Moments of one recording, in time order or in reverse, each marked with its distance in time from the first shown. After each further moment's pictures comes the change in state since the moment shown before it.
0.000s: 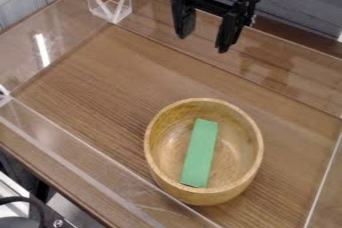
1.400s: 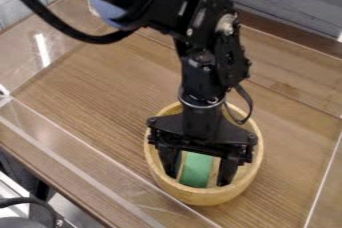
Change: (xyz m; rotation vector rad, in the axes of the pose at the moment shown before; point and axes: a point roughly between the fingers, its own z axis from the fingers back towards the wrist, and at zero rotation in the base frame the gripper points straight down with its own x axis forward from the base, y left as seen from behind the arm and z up) arm -0.095 -0.060 -0.089 -0.065 -0.009 0.339
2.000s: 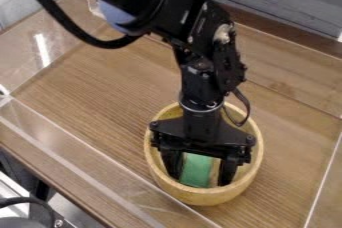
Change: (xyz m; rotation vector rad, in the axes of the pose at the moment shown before) arm 0.009 0.003 -0.012 -0.017 -0.007 0.019
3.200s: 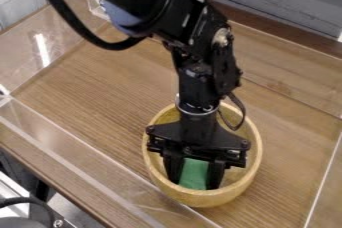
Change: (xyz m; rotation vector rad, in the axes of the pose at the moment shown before) arm -0.006 0.006 -0.005 0.025 0.068 0.004
